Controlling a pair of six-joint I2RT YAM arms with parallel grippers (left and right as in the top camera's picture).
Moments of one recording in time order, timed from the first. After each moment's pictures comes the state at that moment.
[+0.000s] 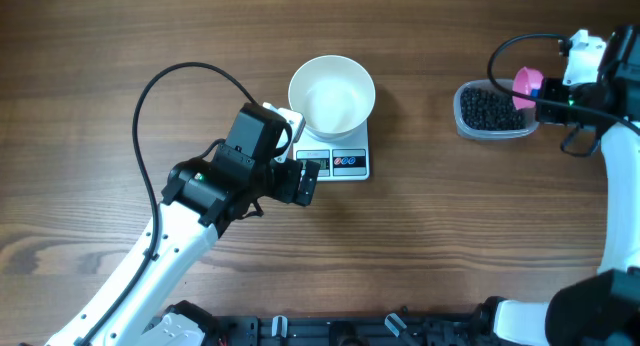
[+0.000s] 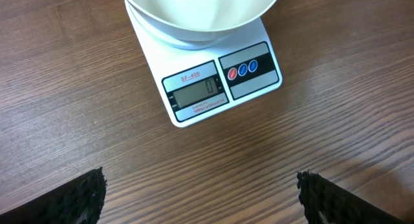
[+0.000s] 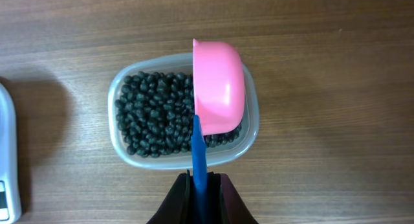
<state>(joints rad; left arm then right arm) -0.52 1.25 1.05 -0.83 0.06 -0.17 -0.30 1.54 1.39 -0.91 -0.13 -0.17</state>
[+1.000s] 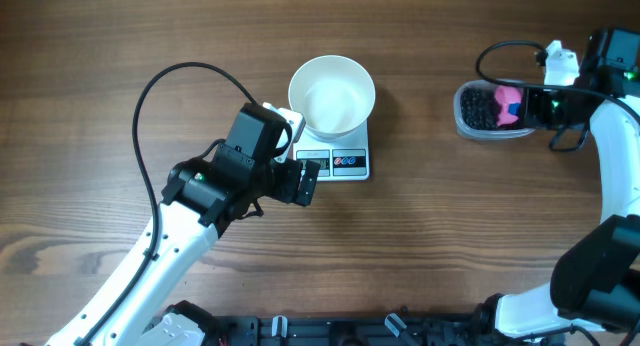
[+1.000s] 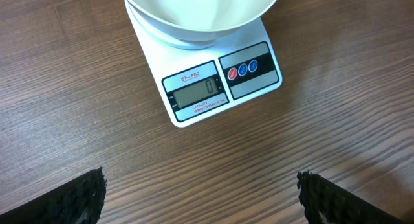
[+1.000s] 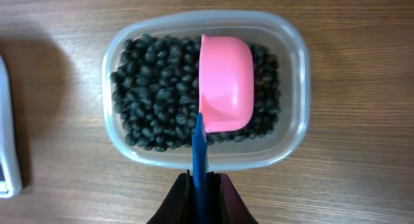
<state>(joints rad) -0.52 1.25 1.05 -0.83 0.06 -0.17 -0.30 1.69 1.39 -0.94 -0.22 -0.23</state>
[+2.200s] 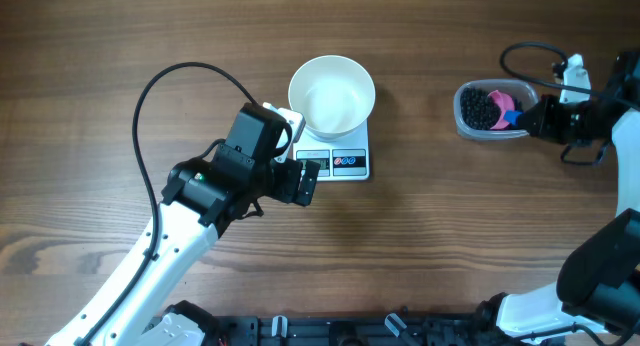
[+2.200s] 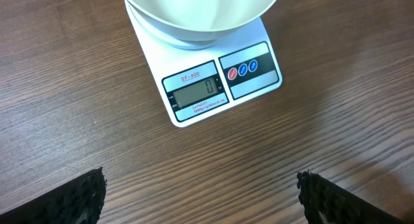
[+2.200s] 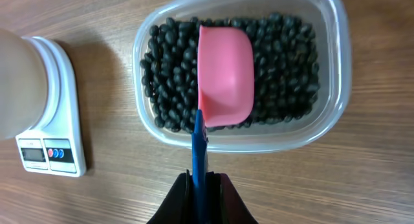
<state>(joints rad) -0.52 1.25 1.05 -0.83 0.06 -0.17 -0.43 1.70 1.34 -0.98 -0.49 -0.24</state>
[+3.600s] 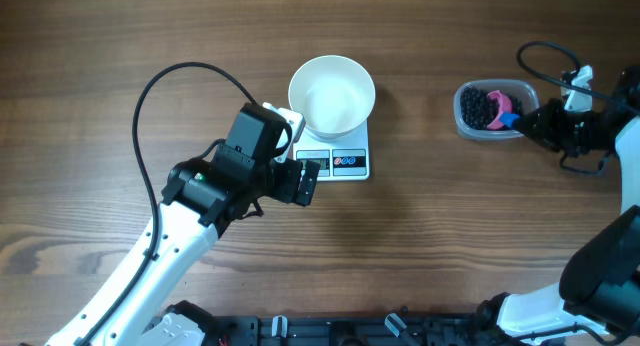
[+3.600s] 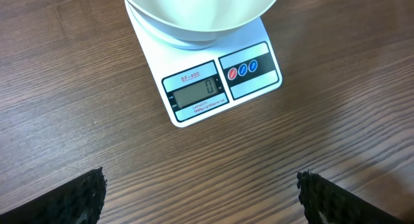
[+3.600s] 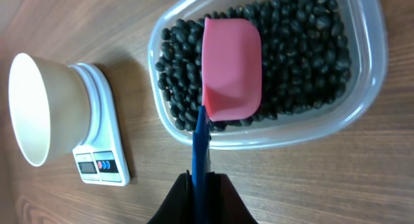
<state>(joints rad) -0.52 1.25 1.05 -0.83 0.06 -0.17 -0.48 1.70 1.28 -0.93 -0.64 -0.10</state>
